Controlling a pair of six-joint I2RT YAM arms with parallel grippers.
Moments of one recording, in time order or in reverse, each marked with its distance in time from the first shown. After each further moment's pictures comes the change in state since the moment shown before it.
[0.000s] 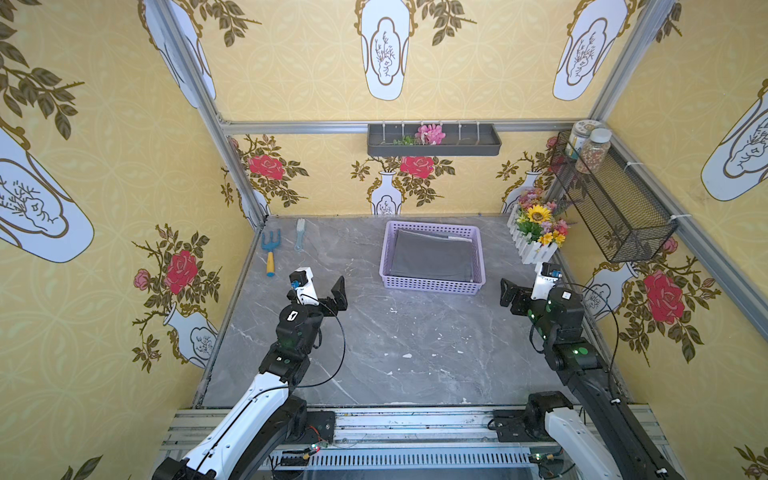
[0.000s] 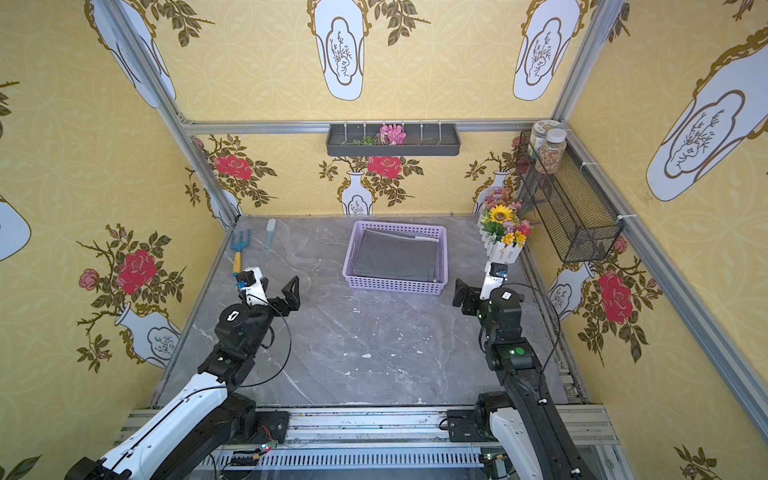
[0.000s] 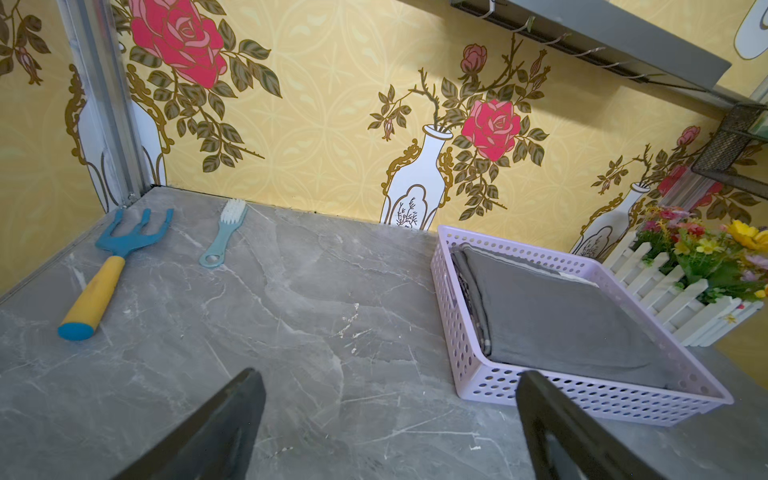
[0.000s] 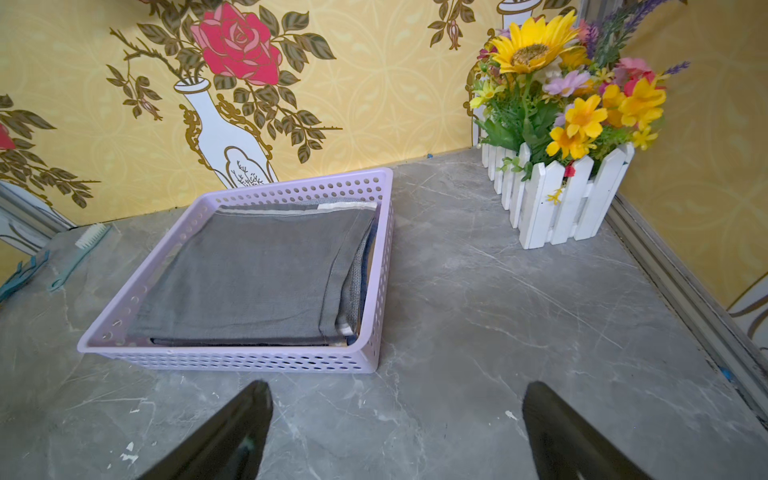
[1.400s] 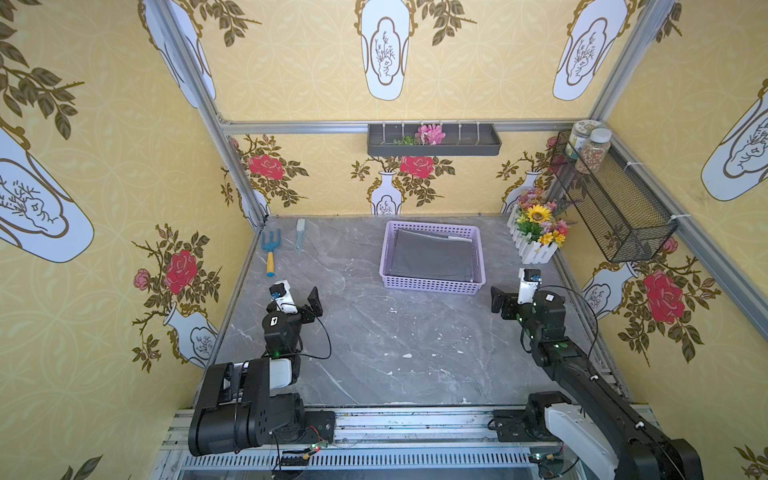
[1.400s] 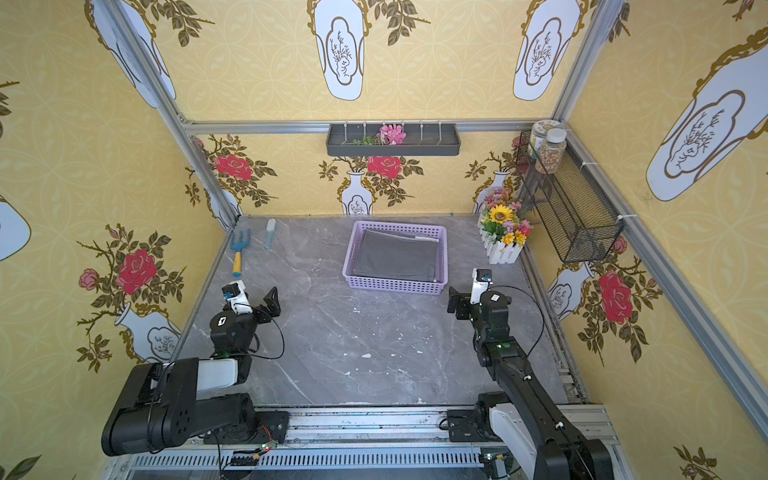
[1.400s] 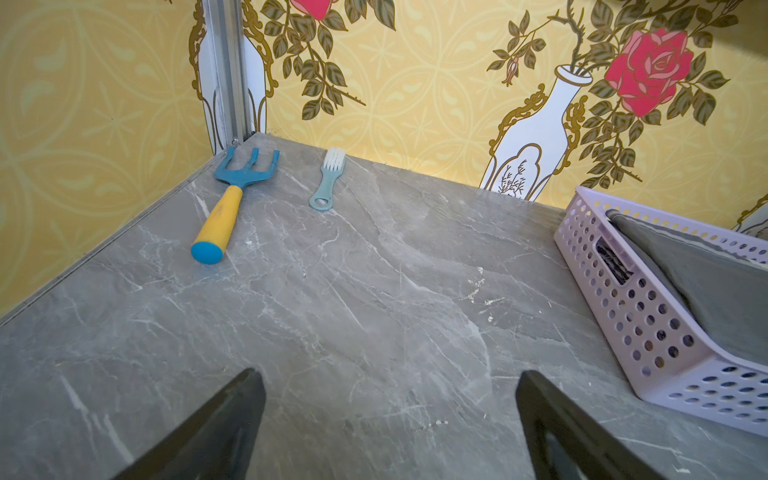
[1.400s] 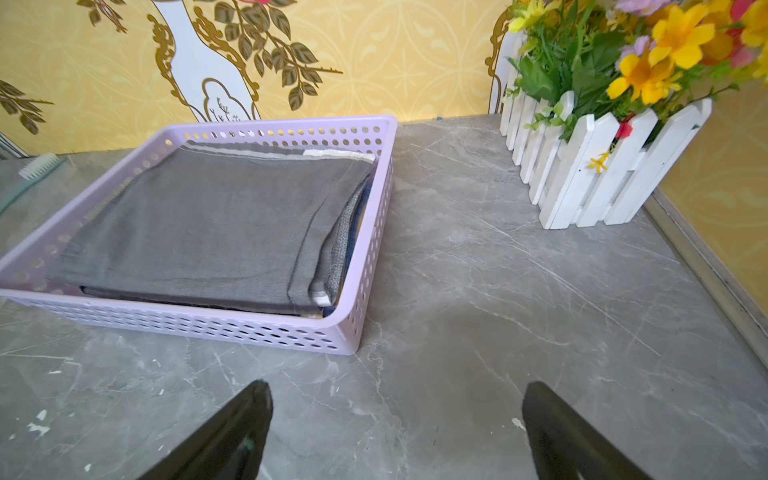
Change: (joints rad) left arm 0.451 0.569 -0.187 0.663 0.292 0.048; right arm -0.003 0.233 -0.127 0.288 0.008 -0.100
